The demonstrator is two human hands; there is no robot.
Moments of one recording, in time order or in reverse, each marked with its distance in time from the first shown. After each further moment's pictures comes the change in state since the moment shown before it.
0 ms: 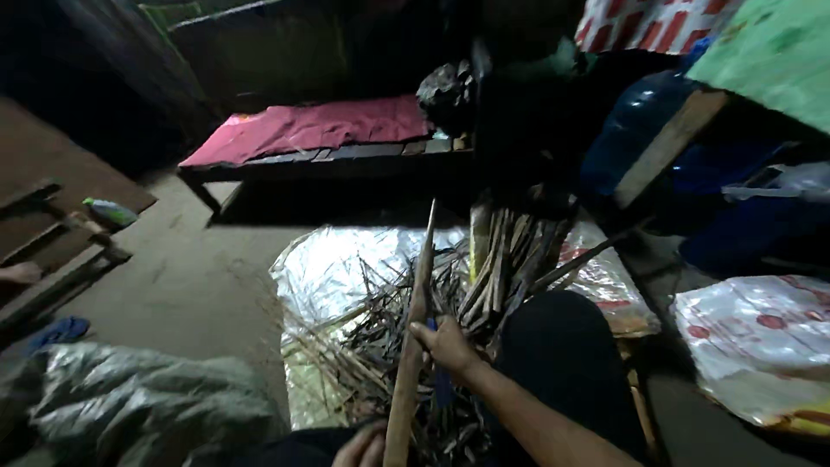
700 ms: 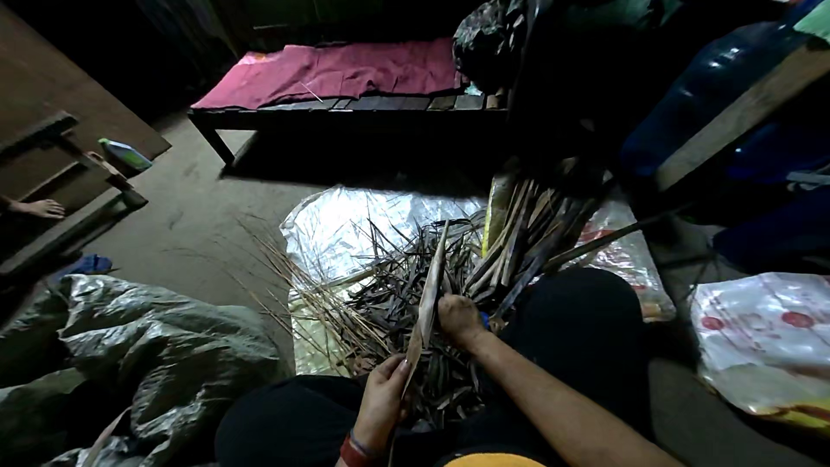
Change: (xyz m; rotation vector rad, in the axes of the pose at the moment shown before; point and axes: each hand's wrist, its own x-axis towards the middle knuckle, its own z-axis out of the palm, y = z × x) left_hand 0.050 -0.008 0.046 -0.471 0.108 -0.220; right_hand 0.015 0.039 -0.009 -1.257 -0.093 -0.169
